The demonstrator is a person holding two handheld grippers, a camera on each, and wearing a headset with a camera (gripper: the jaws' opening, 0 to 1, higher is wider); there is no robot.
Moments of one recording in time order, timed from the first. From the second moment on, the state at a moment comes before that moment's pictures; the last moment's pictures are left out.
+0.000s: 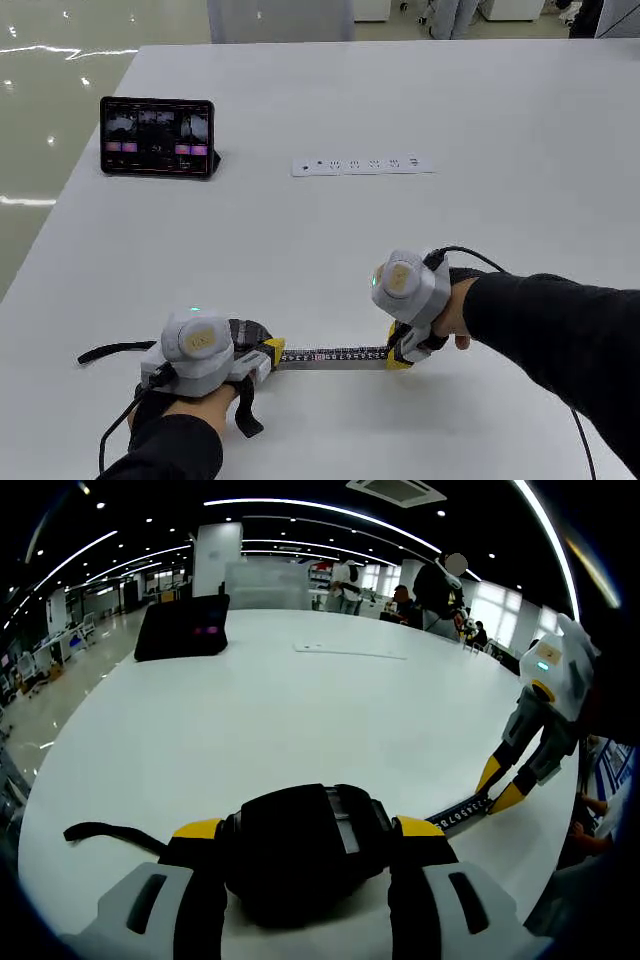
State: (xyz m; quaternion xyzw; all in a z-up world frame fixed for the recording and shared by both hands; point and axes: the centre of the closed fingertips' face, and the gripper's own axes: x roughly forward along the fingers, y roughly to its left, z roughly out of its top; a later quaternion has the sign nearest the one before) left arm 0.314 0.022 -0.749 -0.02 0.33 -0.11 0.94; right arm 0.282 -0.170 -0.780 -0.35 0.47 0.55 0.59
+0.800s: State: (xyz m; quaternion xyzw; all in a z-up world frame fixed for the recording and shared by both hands) left arm 0.315 0.023 -0.750 -0.02 0.34 -0.11 0.94; right arm 0.282 -0.157 -0.782 -0.35 0.47 0.55 0.59
